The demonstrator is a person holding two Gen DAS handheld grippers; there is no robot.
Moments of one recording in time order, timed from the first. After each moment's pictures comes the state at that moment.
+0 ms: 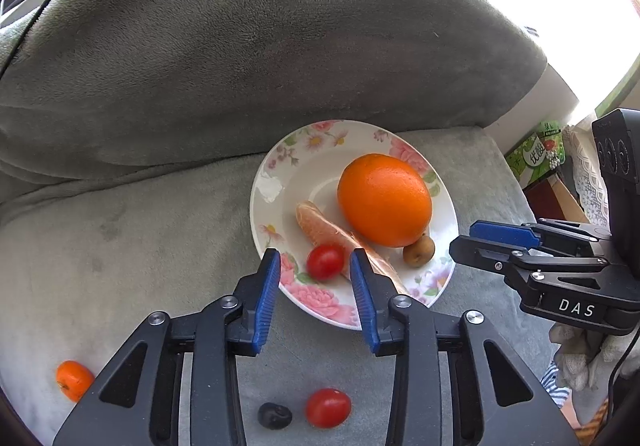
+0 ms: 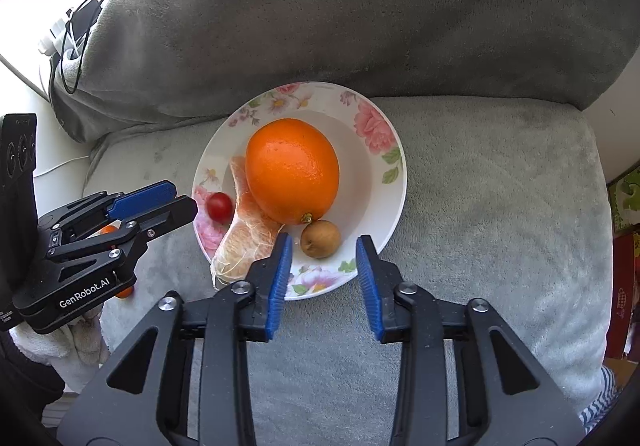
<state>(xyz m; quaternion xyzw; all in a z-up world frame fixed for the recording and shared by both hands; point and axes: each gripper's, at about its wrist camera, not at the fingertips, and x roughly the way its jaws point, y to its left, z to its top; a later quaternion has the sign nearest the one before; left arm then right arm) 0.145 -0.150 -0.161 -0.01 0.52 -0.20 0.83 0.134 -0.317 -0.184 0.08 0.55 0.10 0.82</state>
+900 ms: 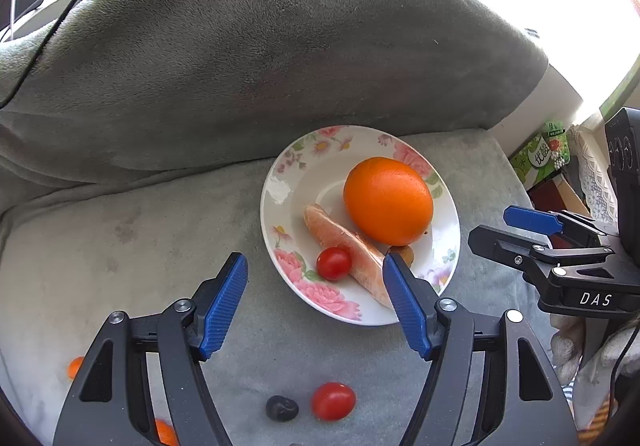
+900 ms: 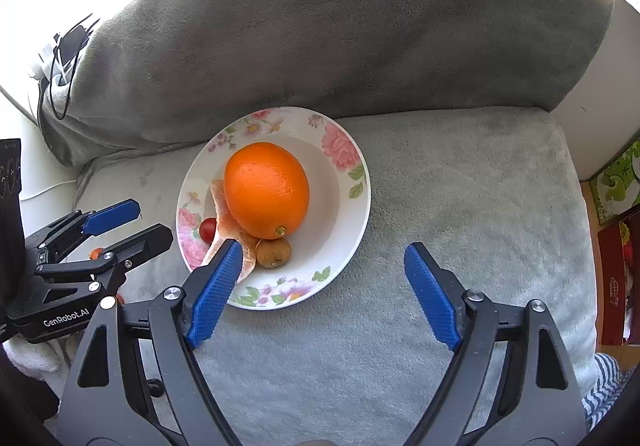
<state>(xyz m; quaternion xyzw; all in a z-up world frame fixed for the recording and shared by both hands) 0.139 -0.146 -0.151 0.00 0.51 -0.19 0.84 0.123 -0.334 -0.170 0.09 0.53 0.06 0.84</state>
